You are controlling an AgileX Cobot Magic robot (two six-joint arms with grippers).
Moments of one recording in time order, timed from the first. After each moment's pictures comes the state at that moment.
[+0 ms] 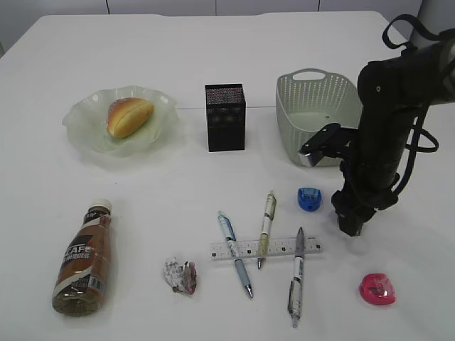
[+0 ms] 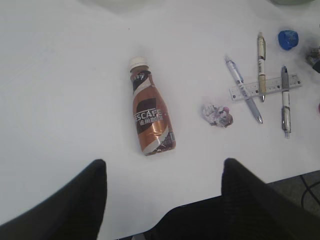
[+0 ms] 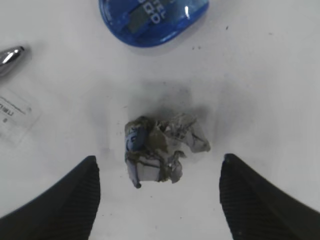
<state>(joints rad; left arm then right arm) -0.24 0.96 -1.18 -0.14 1.26 -0.17 0.22 2.06 -1.37 -0.06 0.96 -0.54</state>
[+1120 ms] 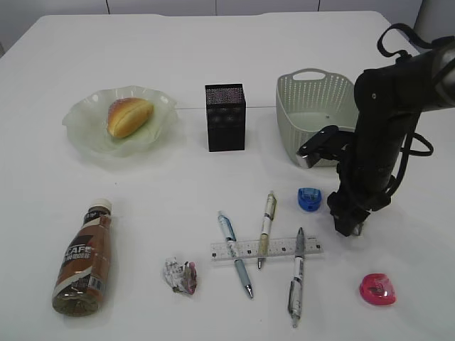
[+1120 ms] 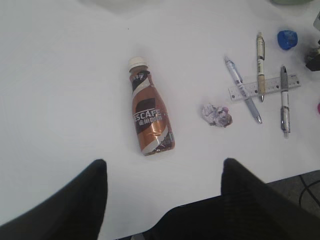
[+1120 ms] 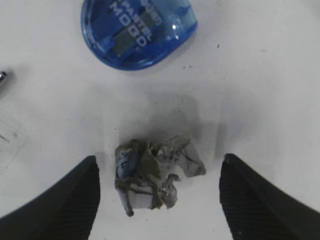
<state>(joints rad) -0.24 0.96 -1.18 -0.14 1.26 -0.17 0.22 2.09 -1.37 -0.06 0.91 -0.50</state>
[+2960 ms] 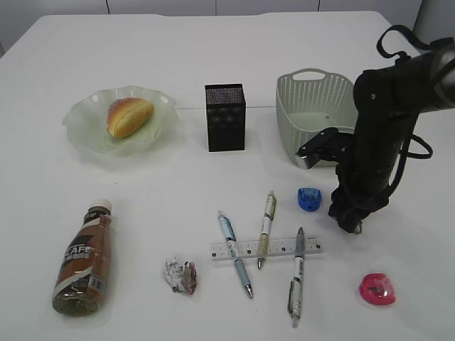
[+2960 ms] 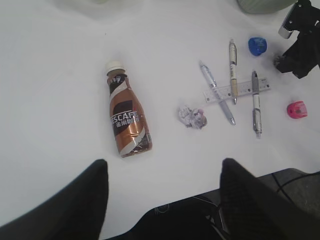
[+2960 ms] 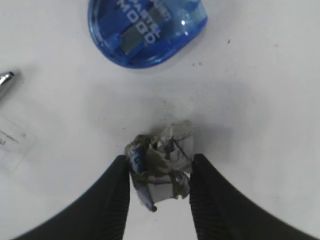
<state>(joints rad) -0.24 0.92 -1.18 -0.21 1.26 -0.17 0.22 2.10 -1.37 -0.04 0.92 -0.50</state>
